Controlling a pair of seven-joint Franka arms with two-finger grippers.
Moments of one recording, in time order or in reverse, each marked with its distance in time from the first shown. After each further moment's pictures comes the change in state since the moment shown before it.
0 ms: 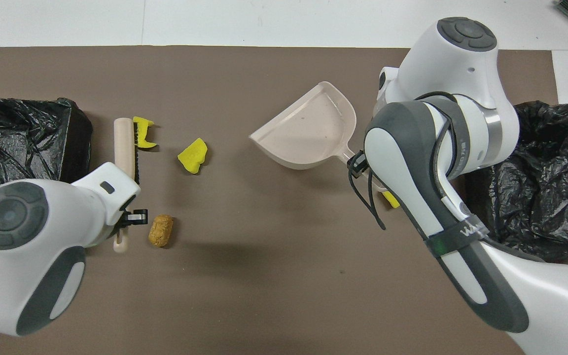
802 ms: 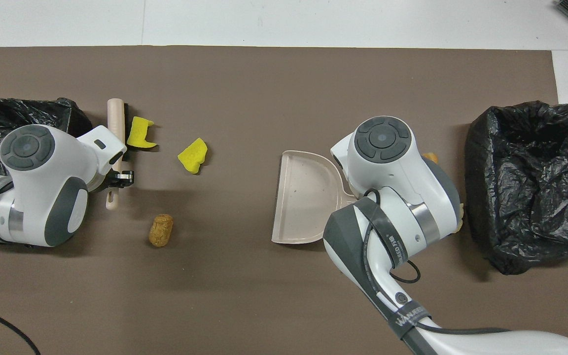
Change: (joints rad) left arm 0.143 0.368 -0.008 0.126 0.001 0.218 0.142; right arm 0.129 -0.194 0.003 -0.442 -0.320 0.268 -0.425
